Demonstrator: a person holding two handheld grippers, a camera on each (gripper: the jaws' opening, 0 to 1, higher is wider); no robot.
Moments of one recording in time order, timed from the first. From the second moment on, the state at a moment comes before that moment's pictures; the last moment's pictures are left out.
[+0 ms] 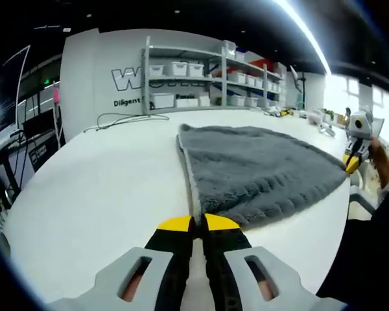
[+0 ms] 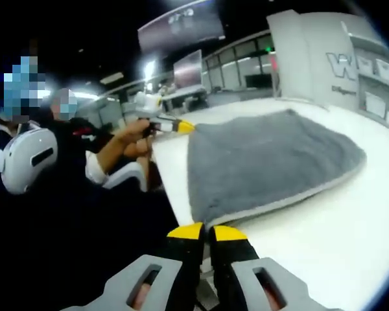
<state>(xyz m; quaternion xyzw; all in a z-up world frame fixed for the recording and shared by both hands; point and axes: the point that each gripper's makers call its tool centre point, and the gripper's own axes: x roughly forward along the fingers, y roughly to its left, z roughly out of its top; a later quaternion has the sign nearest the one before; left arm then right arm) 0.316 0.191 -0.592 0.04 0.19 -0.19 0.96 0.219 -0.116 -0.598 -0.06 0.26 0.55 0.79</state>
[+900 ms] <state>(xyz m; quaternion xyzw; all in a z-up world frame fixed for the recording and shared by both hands) 0.332 0.206 -0.593 0.09 0.24 -0.19 0.95 0.207 -0.089 -0.598 -0.09 0.27 0.57 0.77</state>
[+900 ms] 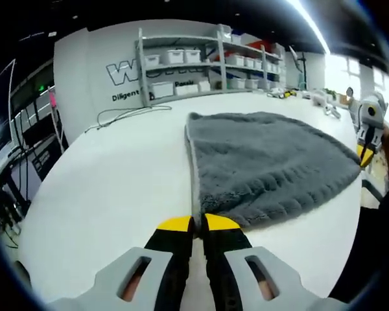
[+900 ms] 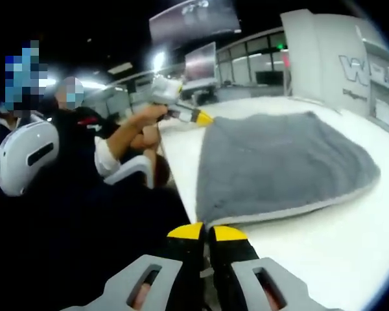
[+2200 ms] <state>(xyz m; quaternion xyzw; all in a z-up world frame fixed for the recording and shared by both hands) 0.373 0.229 -0.592 0.17 0.28 -0.17 0.93 0.184 -0.041 -0.596 -0.14 0.26 0.62 0.73</state>
